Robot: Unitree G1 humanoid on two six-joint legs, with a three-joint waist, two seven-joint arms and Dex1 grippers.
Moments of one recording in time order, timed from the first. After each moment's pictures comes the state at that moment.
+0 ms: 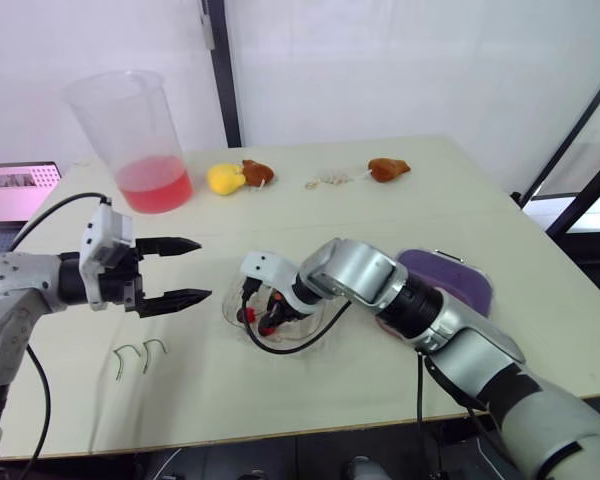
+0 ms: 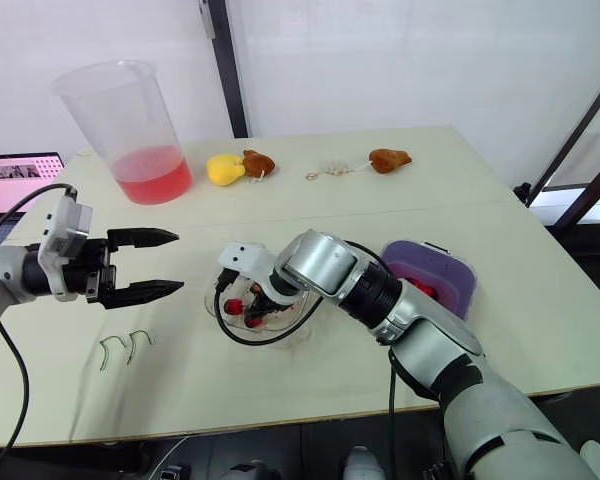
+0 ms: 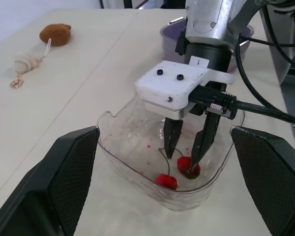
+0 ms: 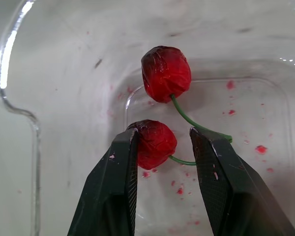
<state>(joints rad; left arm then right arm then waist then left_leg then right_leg) -0.36 0.95 0.26 -0.16 -0.66 0.44 -1.24 -1.19 -0.28 0.73 0.12 0.36 1.30 0.73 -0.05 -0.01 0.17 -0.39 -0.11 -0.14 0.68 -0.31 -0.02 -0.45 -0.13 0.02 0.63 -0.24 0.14</state>
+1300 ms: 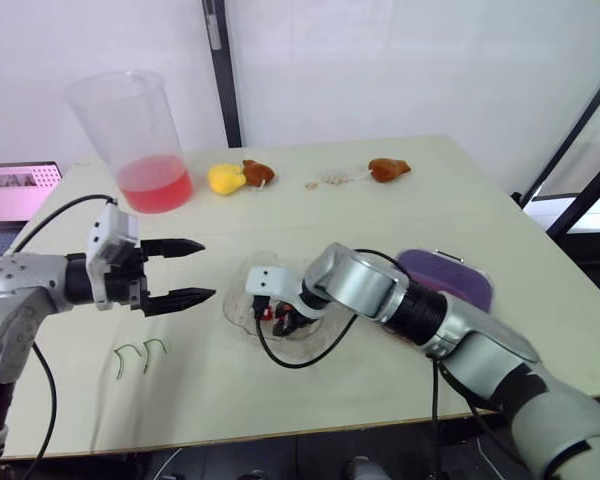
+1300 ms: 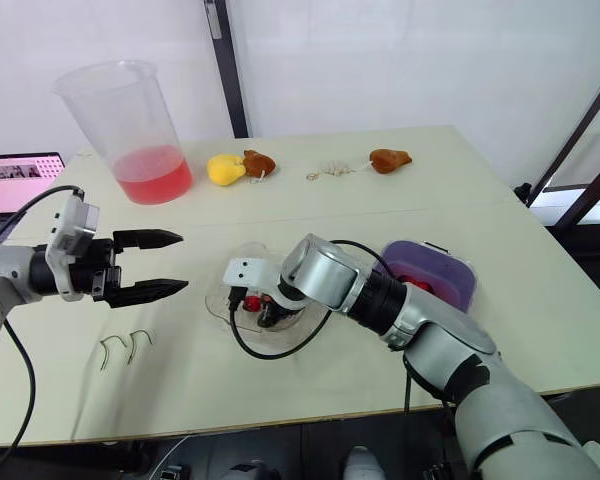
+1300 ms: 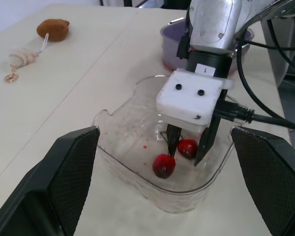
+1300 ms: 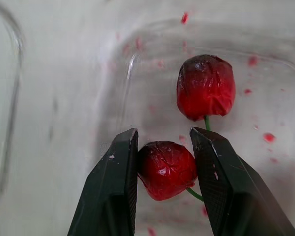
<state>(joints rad) -0.38 0.93 0.23 -0.17 -0.66 0.49 -1.23 -1.19 -0.39 0.91 0.08 0.16 1.07 0.97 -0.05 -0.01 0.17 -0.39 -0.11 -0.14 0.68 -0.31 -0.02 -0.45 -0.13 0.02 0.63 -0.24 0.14</state>
